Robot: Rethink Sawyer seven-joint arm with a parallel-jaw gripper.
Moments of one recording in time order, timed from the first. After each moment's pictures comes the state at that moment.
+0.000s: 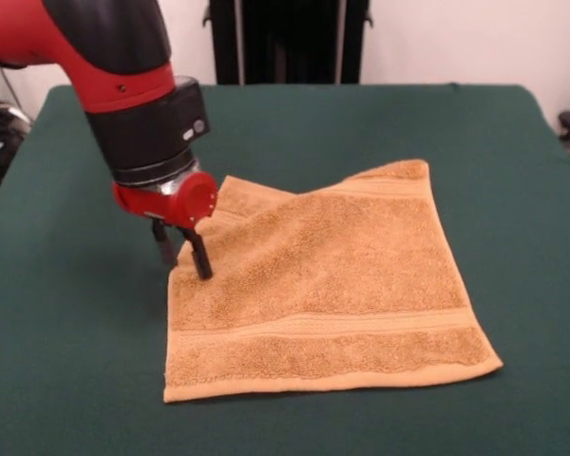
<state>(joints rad) -0.69 -0.37 0.34 1.51 -0.12 0.37 1.96</state>
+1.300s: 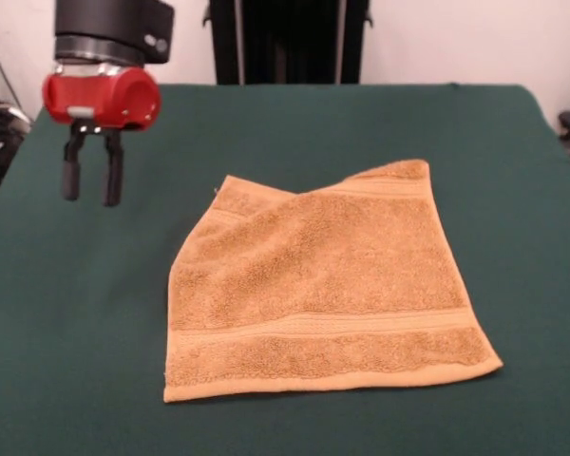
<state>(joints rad) -0.72 -0.60 0.26 1.85 -0.22 -0.28 1.96</state>
